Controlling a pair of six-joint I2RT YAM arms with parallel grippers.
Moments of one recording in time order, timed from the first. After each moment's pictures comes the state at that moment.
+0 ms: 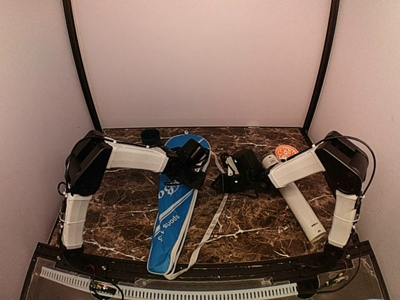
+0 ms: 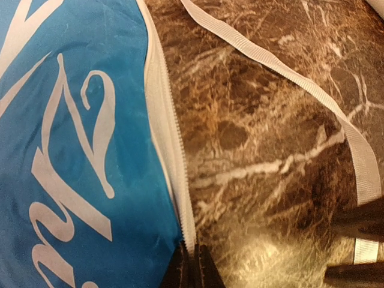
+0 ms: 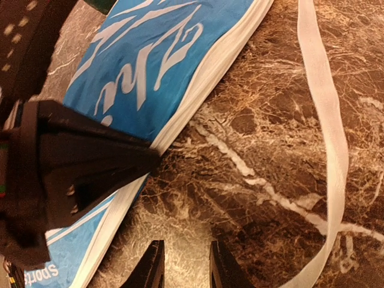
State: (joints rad) left arm -0.83 2.19 1.56 -0.40 -0.12 -0.27; right arm 0.77 1.91 0.96 0.25 -0.17 0.57
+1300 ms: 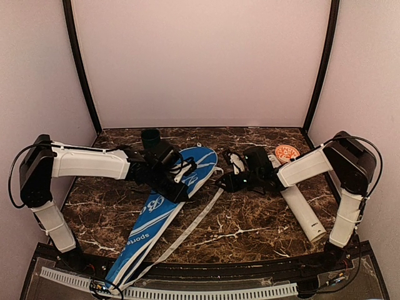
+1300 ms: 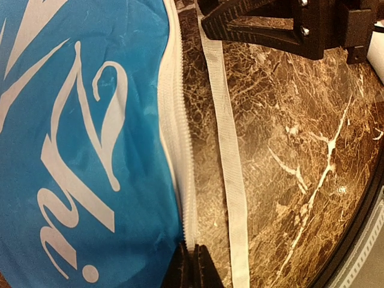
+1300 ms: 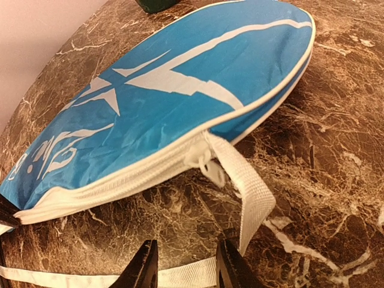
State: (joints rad) left arm -0.86 1.72 1.14 -0.46 0.18 -0.23; right arm 0.70 1.86 0.89 0.33 -0.29 0.28
